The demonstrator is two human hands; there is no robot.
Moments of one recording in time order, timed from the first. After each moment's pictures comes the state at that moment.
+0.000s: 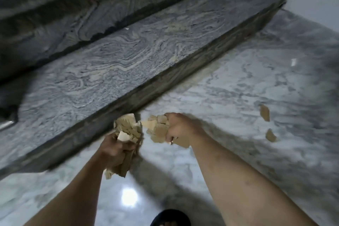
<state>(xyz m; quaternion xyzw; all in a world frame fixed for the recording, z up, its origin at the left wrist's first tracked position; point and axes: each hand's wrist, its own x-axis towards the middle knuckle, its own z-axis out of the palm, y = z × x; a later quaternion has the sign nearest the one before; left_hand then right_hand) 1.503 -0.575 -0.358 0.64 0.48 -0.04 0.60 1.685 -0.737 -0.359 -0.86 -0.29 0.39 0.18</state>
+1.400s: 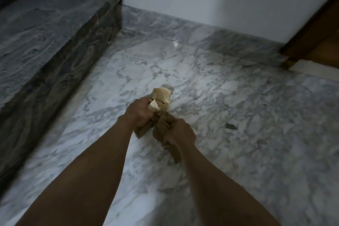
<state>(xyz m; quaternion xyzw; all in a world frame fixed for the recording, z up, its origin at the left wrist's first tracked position) 1.852 -0.872 -0.383 0.93 -0.07 -0.21 0.30 1.757 -1.011 -0.382 -0.90 0.26 0.18 0.30</state>
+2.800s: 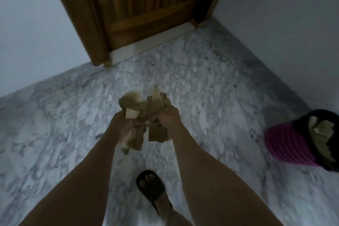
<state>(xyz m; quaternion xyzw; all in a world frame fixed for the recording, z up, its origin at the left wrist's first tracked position) 1.622 -1.241 0.034 0.73 -0.12 -0.52 0.42 1.491 -1.340 0.038 -0.54 0.62 -0.04 0.57</state>
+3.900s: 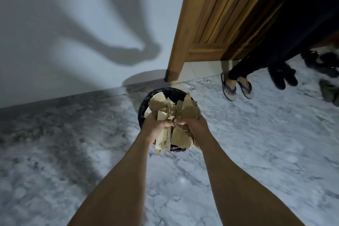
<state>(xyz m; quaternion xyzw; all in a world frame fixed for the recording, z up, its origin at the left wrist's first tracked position) 0.881 -1.748 0.097 0.46 -0.53 -0.71 0.05 0.772 -1.644 0.153 0.03 0.77 -0.46 0.44</state>
